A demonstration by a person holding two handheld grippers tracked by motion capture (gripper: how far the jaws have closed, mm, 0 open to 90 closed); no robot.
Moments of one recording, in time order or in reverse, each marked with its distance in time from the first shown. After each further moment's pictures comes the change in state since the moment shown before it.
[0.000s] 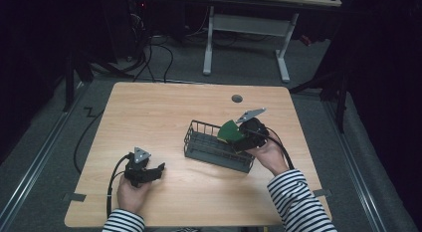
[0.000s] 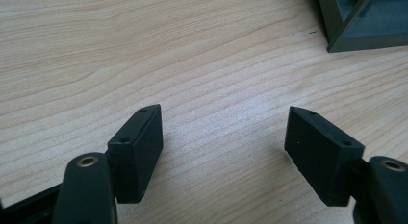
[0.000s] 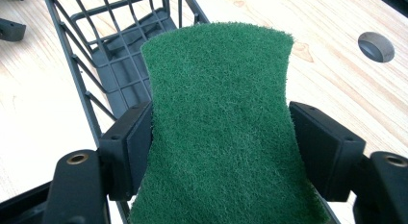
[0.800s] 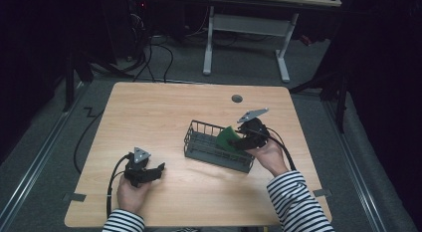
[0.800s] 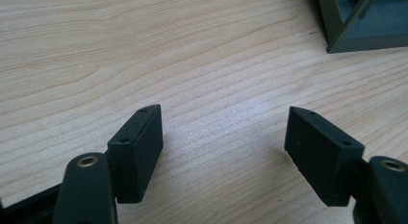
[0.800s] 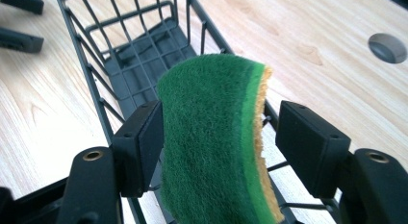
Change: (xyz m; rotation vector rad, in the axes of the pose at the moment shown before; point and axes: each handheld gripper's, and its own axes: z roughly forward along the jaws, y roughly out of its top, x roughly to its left) left arm 0.001 0.000 0.000 -0.001 -0.005 -0.005; right arm -0.001 -0.003 -0.004 -0.047 0.035 0.040
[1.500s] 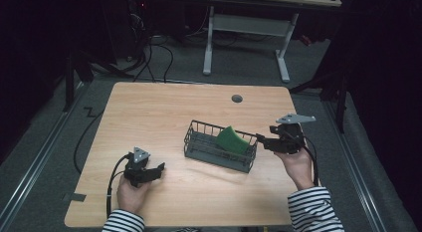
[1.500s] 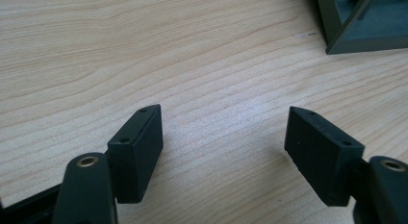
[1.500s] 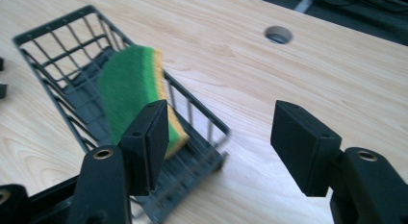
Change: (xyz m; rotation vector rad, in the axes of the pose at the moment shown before) left arm 0.001 0.000 0.000 -0.004 -0.004 -0.004; right arm -0.027 -0.051 -0.071 -0.149 -0.166 0.233
